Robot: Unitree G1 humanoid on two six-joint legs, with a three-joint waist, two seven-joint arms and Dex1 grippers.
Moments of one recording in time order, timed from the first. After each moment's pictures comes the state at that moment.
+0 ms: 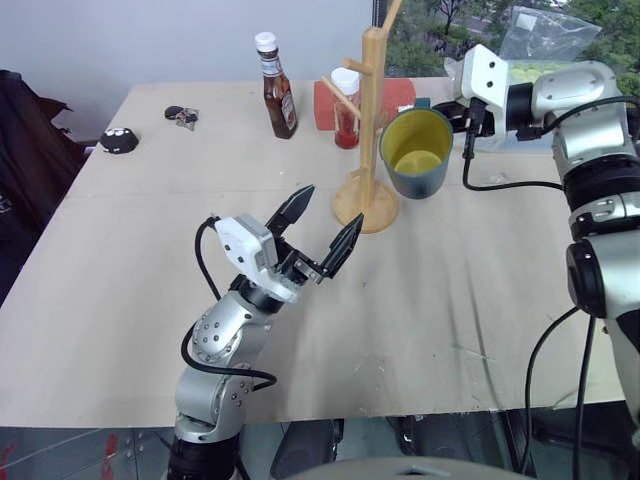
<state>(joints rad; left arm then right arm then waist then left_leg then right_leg) -0.03 0.20 -0.03 -0.58 -0.44 0.15 -0.48 -1.37 -0.53 0.17 1.01 -0.05 -0.27 1.29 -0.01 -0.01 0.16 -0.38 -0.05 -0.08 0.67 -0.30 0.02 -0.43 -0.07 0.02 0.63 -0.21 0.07</state>
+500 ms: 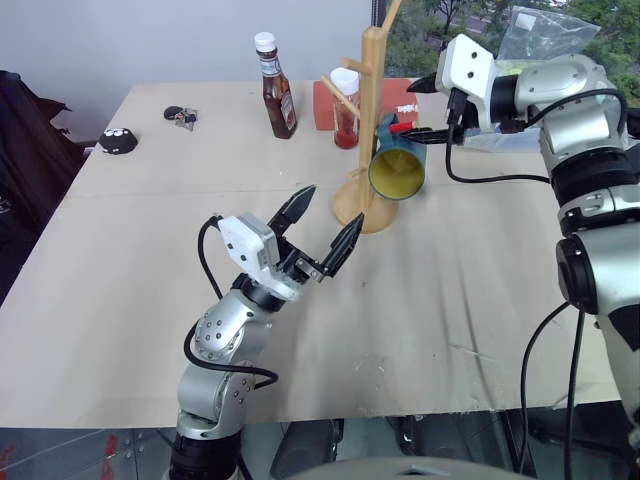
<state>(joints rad) -0.04 0.19 -0.03 -0.55 -0.44 0.14 -0.48 -1.40 -0.49 0.16 1.01 -0.07 -0.20 1.19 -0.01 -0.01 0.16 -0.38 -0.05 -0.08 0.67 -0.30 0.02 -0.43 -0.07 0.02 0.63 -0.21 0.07</state>
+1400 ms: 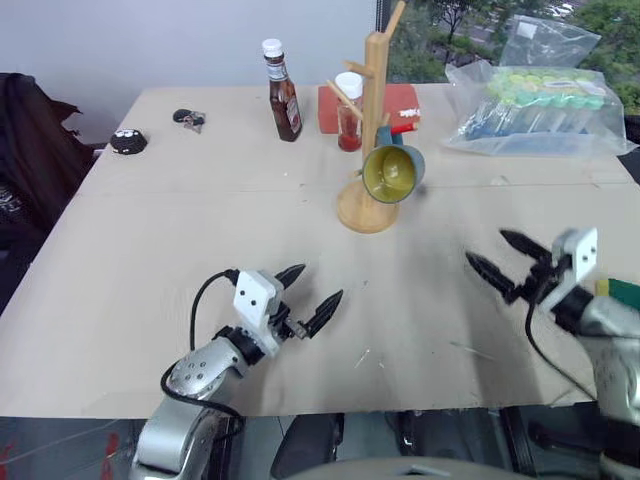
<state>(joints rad) 0.26 0.42 -0.01 -0.54 -0.40 0.28 -0.52 0.13 -0.37 -0.34 -0.33 0.47 0.39 0.77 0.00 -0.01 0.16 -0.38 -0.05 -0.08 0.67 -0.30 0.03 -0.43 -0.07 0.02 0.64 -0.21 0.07</state>
